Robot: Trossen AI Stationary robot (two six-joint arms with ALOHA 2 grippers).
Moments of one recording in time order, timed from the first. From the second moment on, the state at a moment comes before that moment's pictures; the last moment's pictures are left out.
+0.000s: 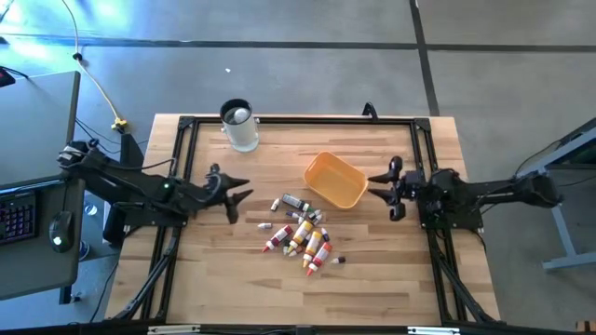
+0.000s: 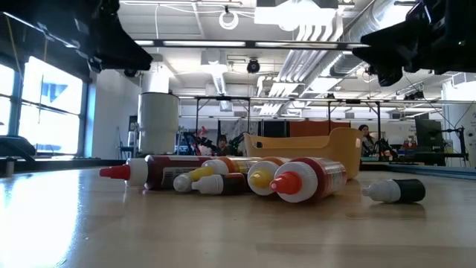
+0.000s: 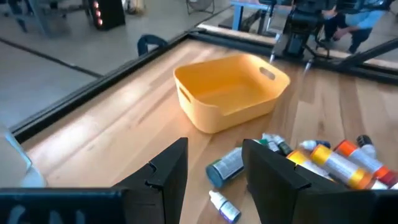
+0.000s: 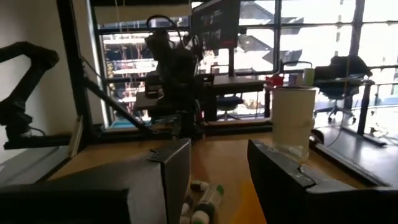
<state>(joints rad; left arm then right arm) -0.34 0.80 0.44 -0.02 -0.74 -0.35 -0.04 0.47 0.02 0.58 0.03 0.06</state>
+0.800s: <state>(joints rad) -0.34 1.12 0.53 0.14 -0.76 -0.52 0.26 1.31 0.70 0.05 -0.15 -0.14</state>
